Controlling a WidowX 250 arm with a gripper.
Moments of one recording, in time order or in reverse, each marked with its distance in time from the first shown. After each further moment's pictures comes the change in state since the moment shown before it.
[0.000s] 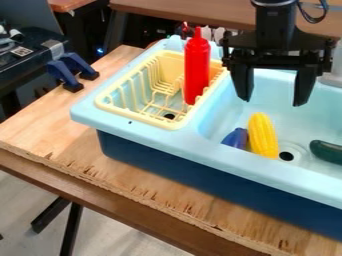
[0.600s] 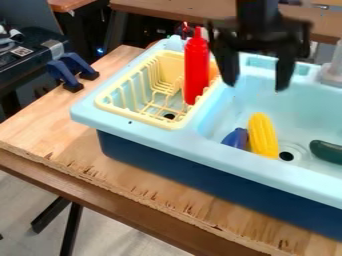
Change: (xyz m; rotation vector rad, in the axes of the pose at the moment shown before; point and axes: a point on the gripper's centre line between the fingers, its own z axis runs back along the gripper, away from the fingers) arm 0.014 0.023 0.011 -0.019 0.044 -0.039
